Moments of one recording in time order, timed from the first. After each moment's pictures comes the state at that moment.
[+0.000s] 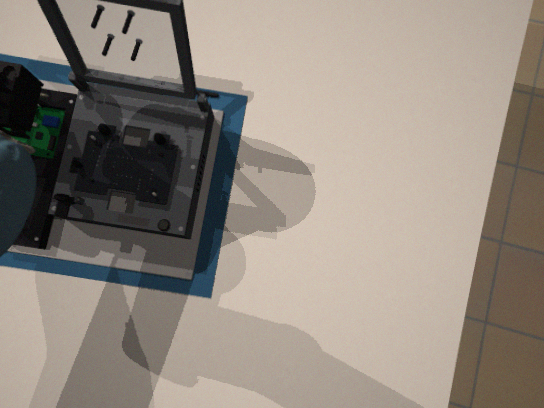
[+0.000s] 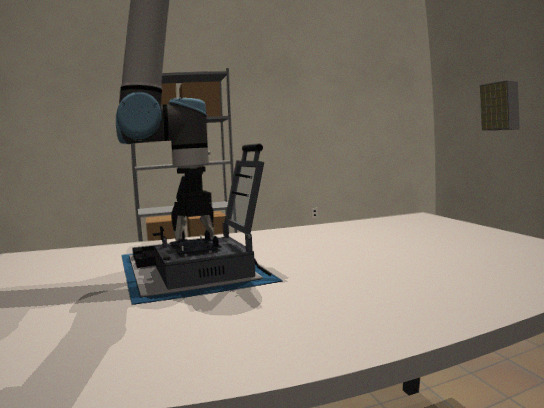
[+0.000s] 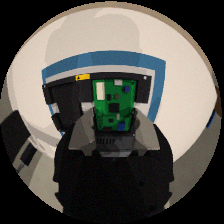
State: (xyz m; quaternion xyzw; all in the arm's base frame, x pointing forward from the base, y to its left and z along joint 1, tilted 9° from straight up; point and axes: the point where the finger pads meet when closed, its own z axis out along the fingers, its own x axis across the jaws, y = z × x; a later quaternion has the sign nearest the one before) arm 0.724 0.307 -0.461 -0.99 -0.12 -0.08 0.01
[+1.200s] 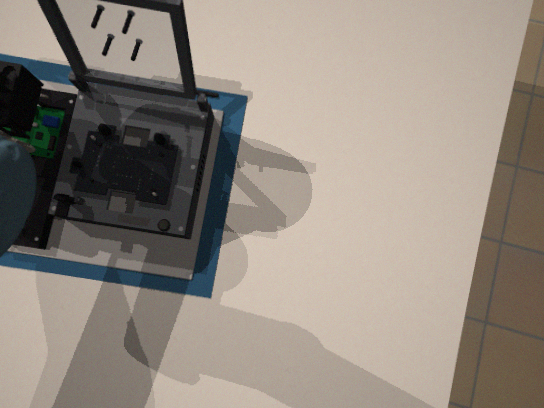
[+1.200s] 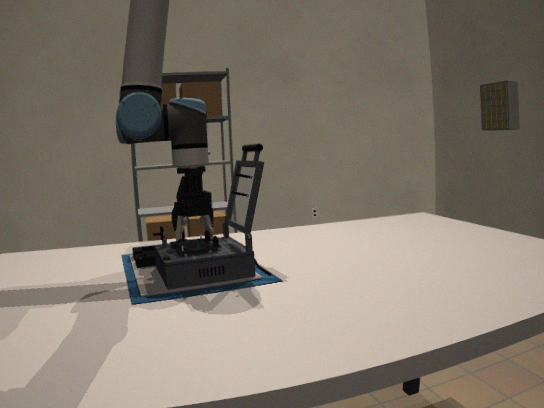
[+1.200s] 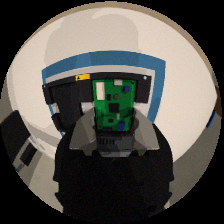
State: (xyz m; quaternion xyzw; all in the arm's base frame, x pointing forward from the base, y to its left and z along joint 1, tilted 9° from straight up) arm 0.724 0.307 -0.461 -0.99 -0.12 -0.08 0.01
